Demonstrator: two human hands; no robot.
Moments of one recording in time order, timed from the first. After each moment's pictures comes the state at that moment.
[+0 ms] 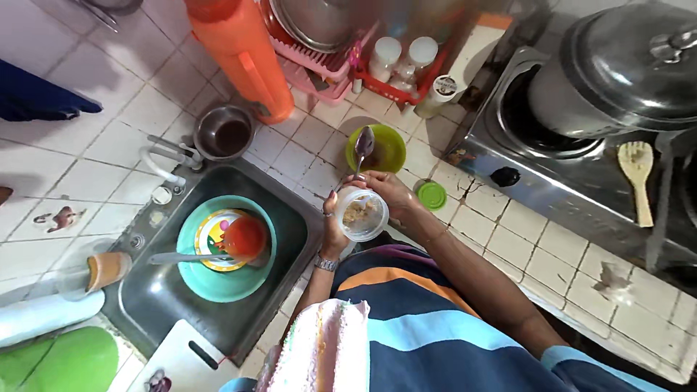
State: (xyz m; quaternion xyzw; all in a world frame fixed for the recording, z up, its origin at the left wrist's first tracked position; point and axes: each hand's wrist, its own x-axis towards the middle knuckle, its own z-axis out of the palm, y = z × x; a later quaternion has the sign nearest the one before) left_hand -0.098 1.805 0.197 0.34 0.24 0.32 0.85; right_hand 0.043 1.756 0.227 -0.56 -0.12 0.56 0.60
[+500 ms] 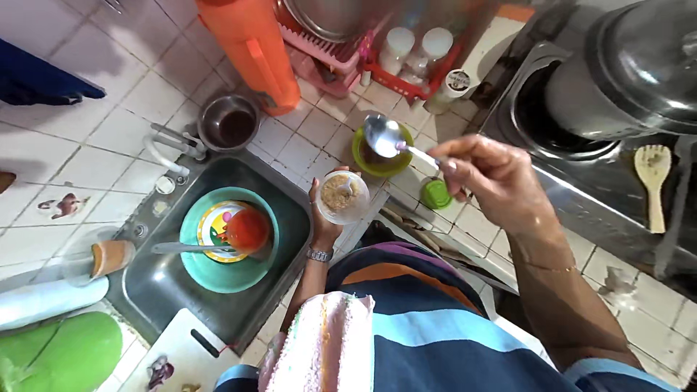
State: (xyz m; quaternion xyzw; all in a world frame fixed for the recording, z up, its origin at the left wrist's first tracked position) left_hand -0.108 1.836 0.188 0.31 0.20 0.34 0.87; right_hand 0.091 1.685 0.339 -0.64 -0.48 0.26 0.53
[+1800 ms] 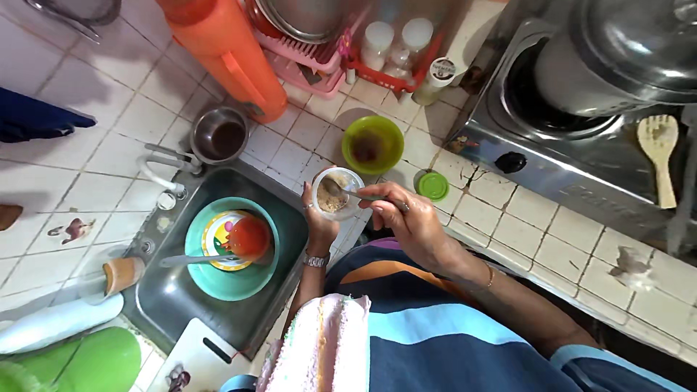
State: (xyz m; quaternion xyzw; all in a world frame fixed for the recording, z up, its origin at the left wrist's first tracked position) left_hand -0.094 1.826 0.215 0.35 0.31 0.36 0.81; right_hand 0.012 1.697 0.302 -0.65 -0.49 0.22 0.54
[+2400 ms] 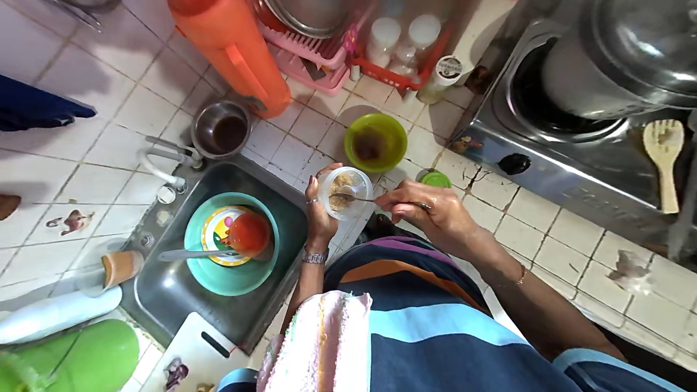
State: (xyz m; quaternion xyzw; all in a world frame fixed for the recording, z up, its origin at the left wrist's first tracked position) left_hand -0.096 1.833 0.219 0.41 0.27 0.33 0.81; right_hand 0.052 1.680 0.294 -0.60 -0.59 0.21 0.49
